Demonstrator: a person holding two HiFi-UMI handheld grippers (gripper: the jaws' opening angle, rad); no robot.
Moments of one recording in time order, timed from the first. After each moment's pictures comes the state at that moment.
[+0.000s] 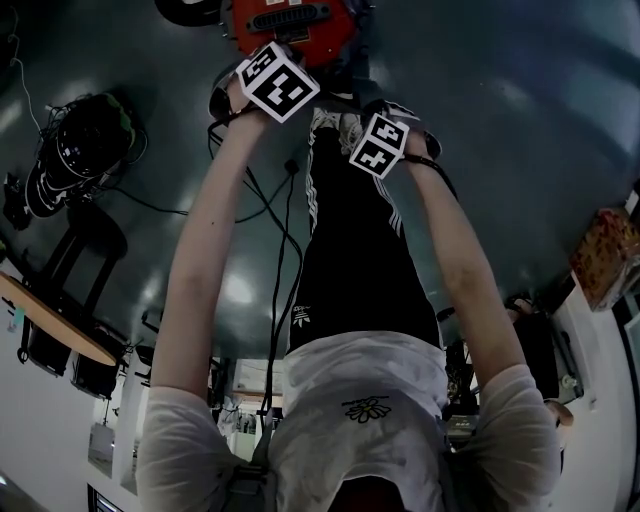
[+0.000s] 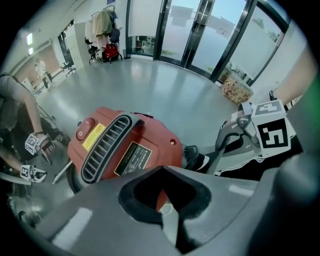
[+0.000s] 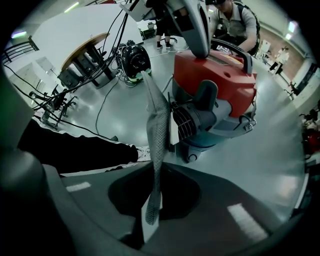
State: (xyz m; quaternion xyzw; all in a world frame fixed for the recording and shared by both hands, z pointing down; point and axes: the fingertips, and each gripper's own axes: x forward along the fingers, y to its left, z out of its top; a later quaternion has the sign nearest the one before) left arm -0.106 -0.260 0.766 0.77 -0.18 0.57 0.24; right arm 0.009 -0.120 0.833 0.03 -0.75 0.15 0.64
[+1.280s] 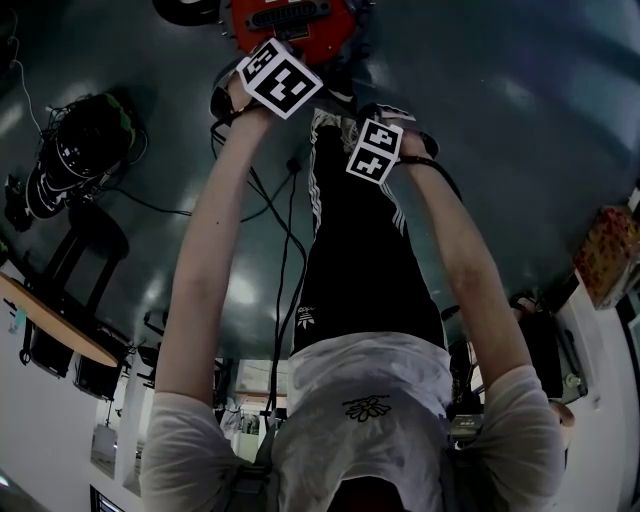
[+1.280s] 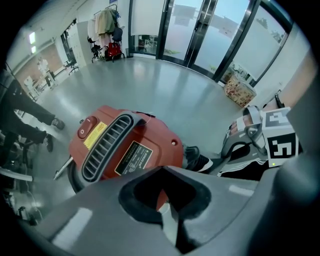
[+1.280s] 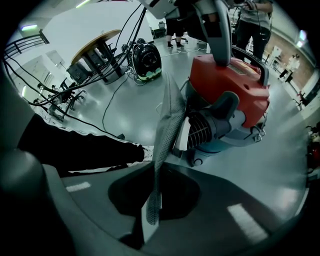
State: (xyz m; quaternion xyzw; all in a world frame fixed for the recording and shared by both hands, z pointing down) left arm -0.111 -0.259 0.769 0.76 -0.19 0.57 0.24; right arm -0.008 -0.099 0.830 -0.01 -0.76 0.12 0.64
